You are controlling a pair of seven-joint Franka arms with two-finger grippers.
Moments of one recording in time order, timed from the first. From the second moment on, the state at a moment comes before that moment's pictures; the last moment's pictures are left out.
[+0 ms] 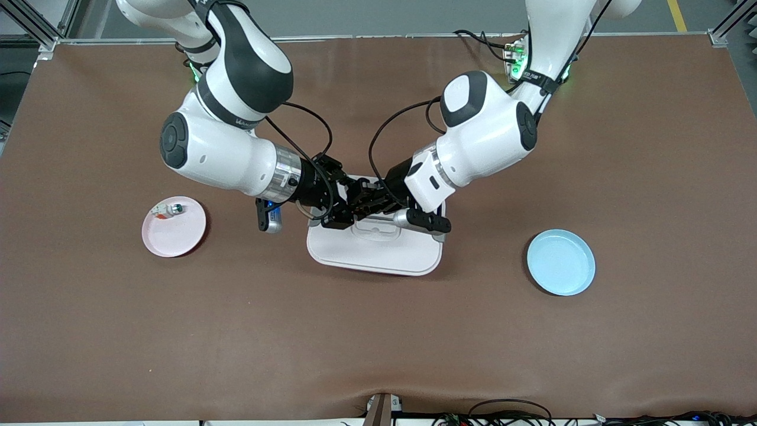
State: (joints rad) left arm -0.54 0.47 -0.15 -1.49 -0.86 2.47 -0.23; right arm 0.57 0.44 -0.07 -1.40 0.70 2.00 1.60
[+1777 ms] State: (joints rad) left arm -0.44 0.29 -0.14 -1.49 -0.59 2.12 -0.29; right arm 0.44 0.42 -0.10 -1.37 0.43 1.62 1.14
